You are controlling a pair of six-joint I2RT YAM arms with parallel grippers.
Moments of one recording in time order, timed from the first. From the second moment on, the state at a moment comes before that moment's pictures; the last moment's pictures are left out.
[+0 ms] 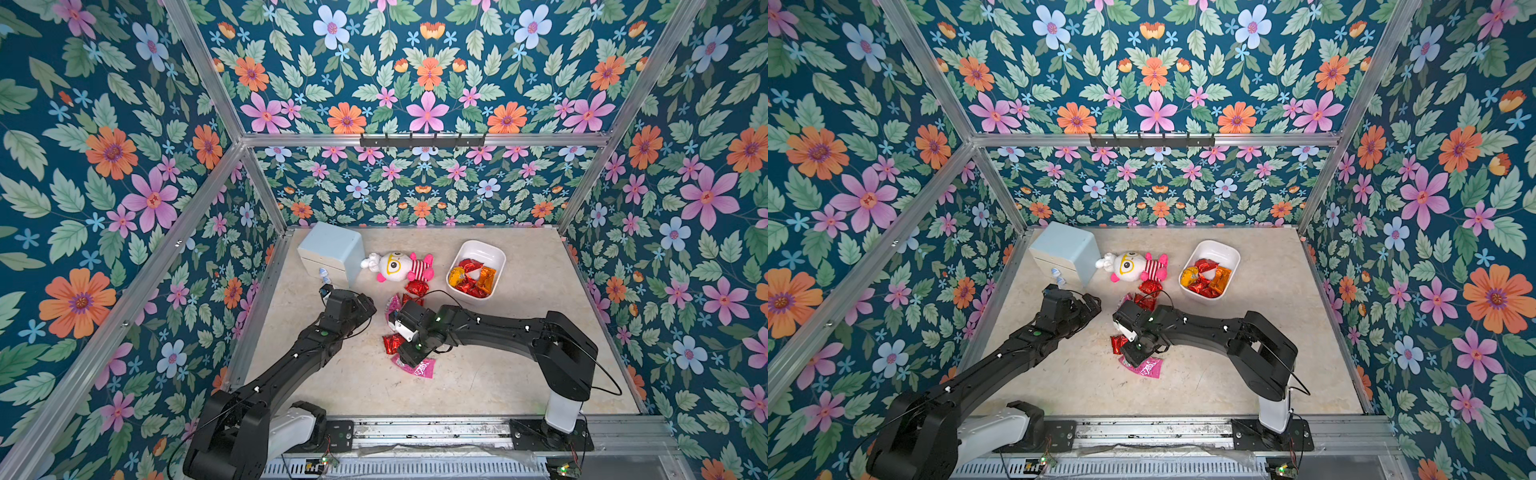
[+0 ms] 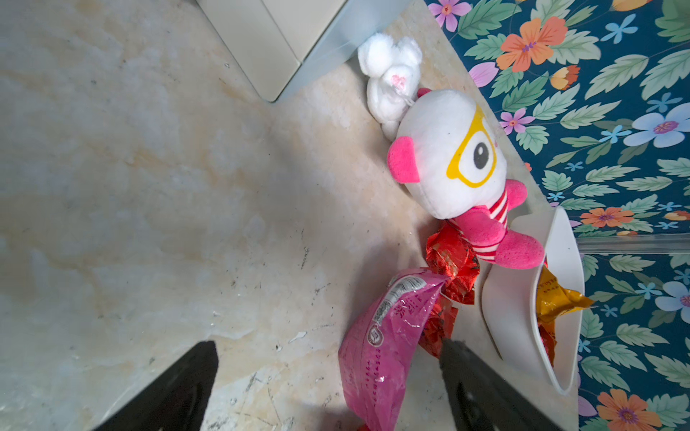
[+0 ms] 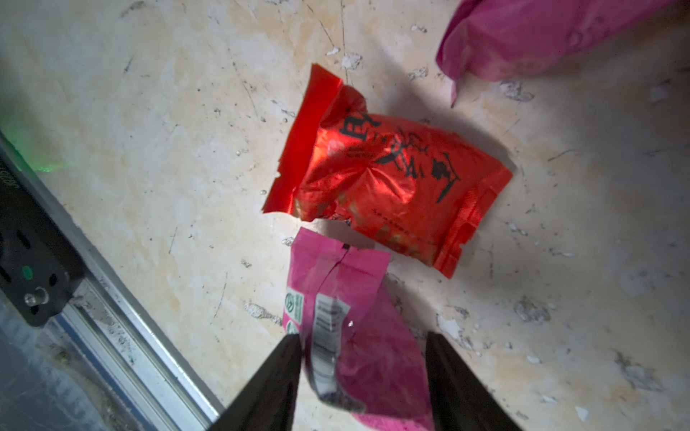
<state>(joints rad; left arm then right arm) -0.39 1.14 0.54 -0.12 -0.07 -0.94 1.07 1.85 1.28 -0.65 -0.14 0.26</state>
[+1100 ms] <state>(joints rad) -0.41 1.26 0.66 -0.10 0.02 -0.91 0.83 1.63 1.35 -0.70 -0.07 0.40</state>
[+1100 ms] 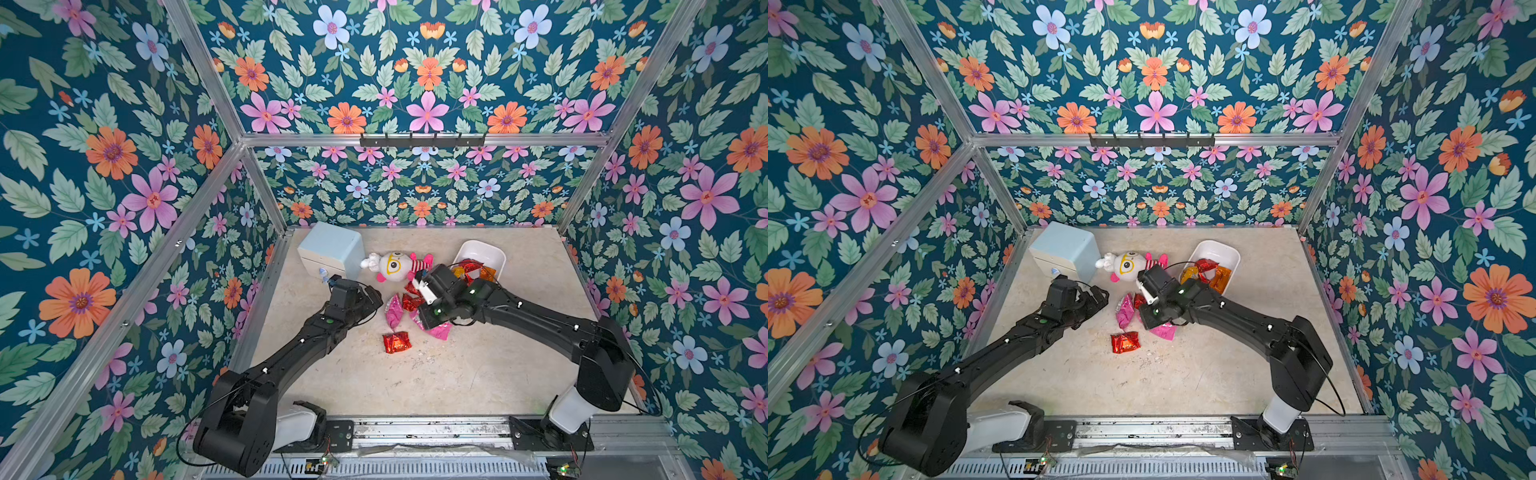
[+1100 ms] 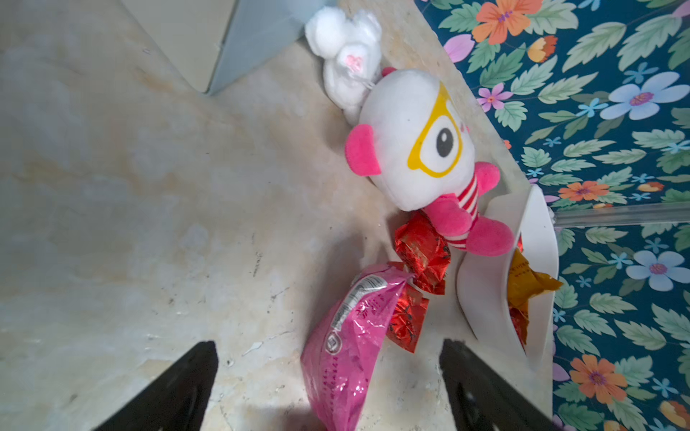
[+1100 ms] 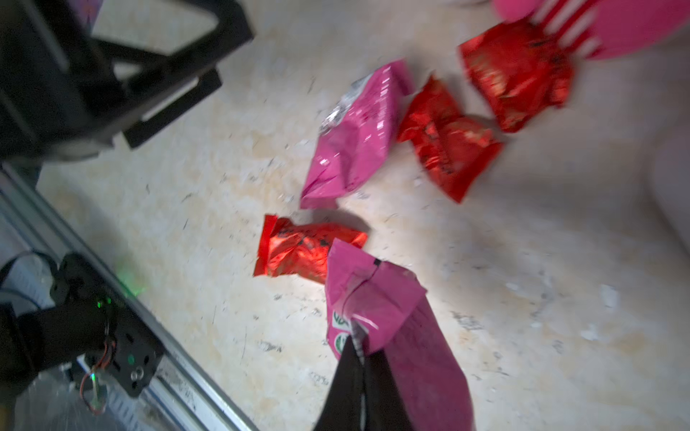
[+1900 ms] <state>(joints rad) -0.47 1.26 0.64 -0.09 0.02 -0.91 0.29 1.82 1.43 -0.39 -0.02 0.61</state>
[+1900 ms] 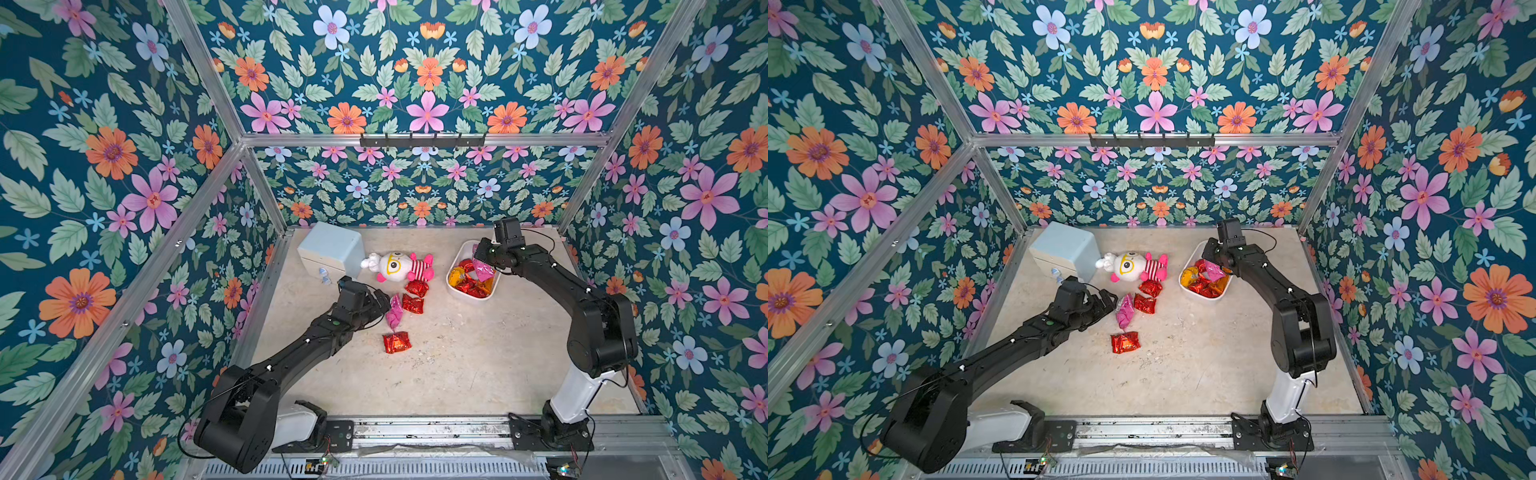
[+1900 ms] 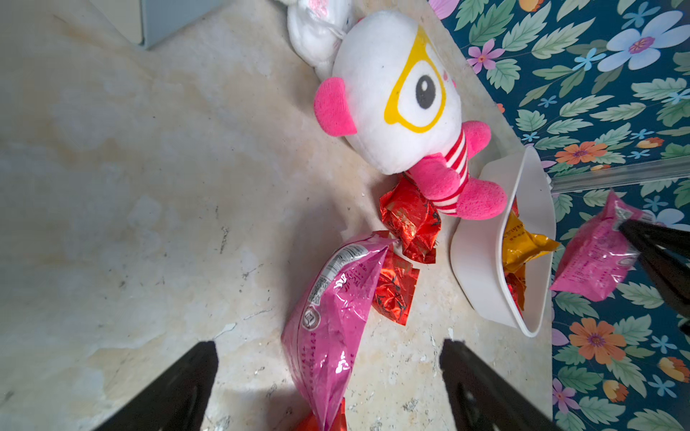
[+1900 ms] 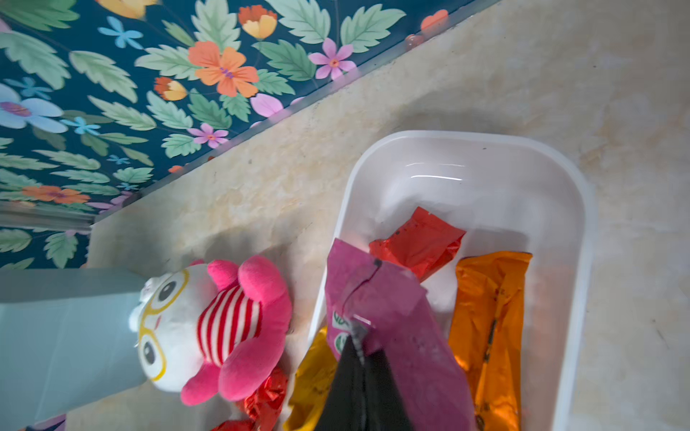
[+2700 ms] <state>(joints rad) -0.47 1.20 0.60 -0.12 -0.06 -0.91 0.45 1.73 1.42 -0.47 0.01 0.55</state>
